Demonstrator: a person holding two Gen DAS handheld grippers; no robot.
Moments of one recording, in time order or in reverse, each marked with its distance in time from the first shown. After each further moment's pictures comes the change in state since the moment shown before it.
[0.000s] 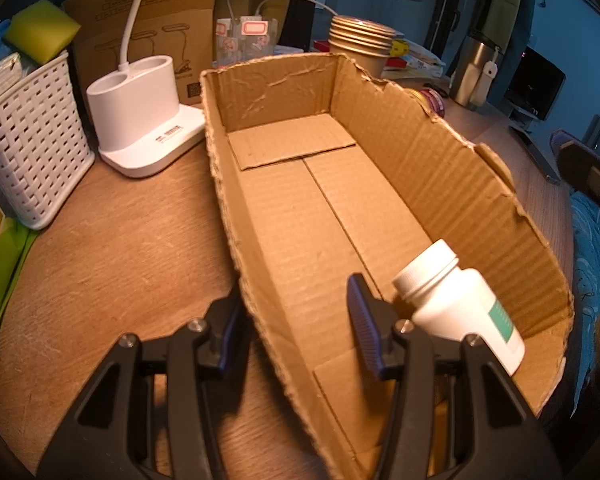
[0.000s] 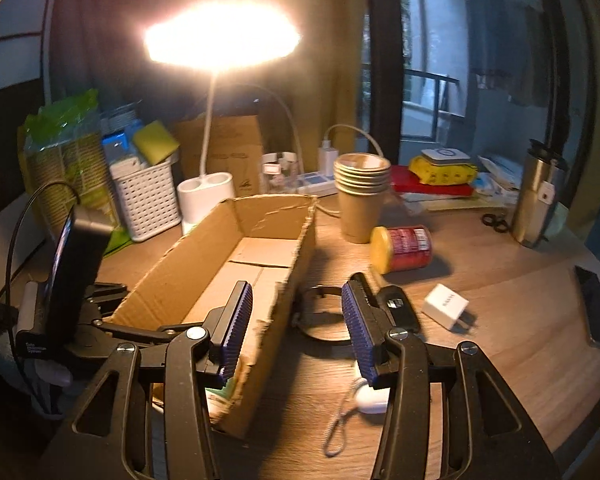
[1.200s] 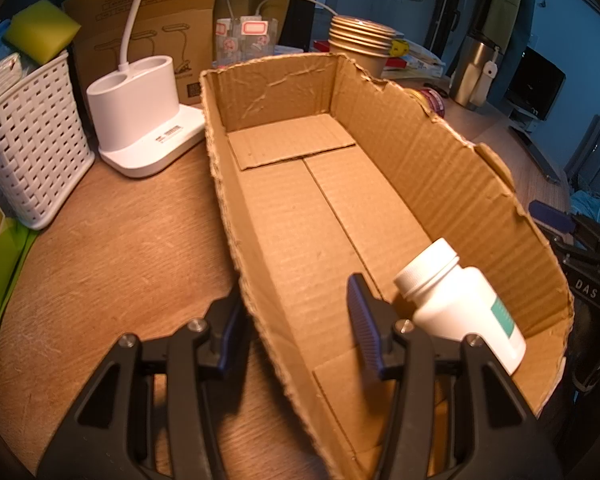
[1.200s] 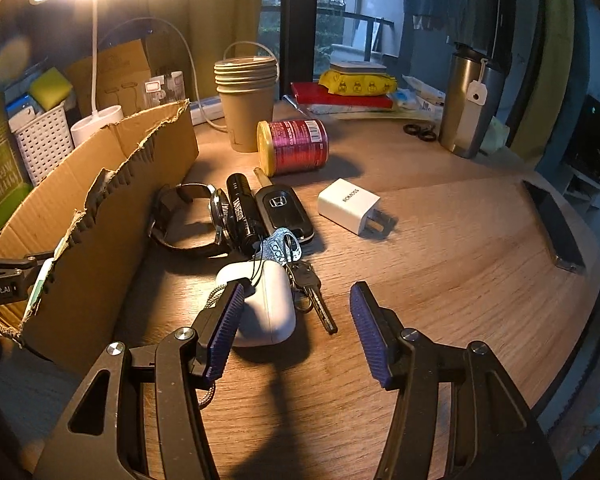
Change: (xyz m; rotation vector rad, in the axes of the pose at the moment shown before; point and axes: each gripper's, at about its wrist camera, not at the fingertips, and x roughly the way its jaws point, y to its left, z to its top) left arm 0.000 0.000 0.000 0.000 0.000 0.000; right arm 0.036 -0.057 -0.058 0.080 0.209 -0.227
